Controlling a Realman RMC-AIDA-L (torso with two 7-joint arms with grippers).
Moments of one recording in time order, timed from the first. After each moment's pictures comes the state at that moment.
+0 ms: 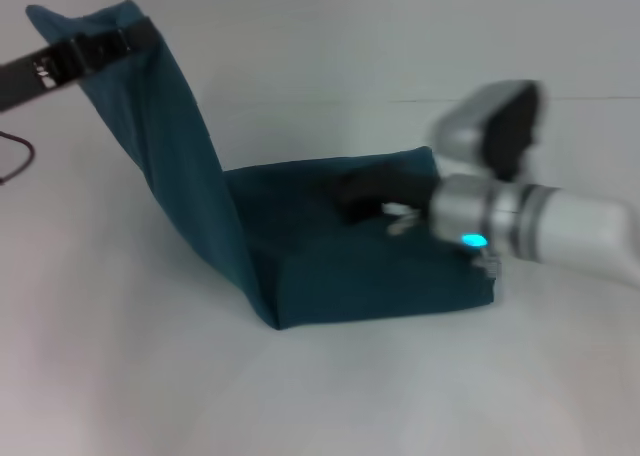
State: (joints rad) left arm -0.59 -2.08 0.42 0.86 1.83 1.57 -2.02; right arm 0.97 2.10 -0.40 0.03 -1.93 -0.82 1.00
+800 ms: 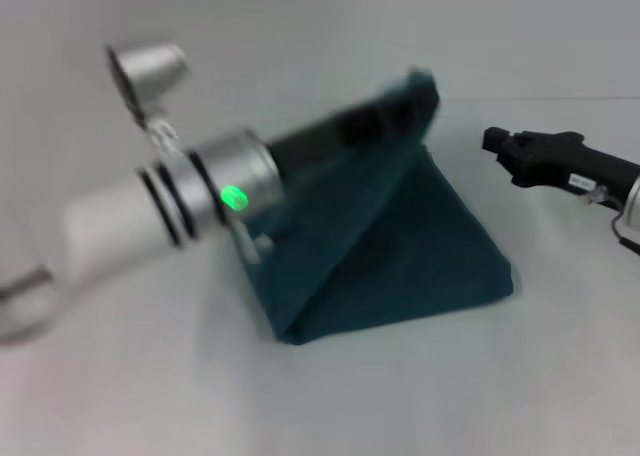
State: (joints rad) left arm -0.88 -2.18 0.63 0.21 1.58 1.28 -1.57; right arm 0.66 2.09 -0.41 -0.44 -1.93 -1.14 1.29
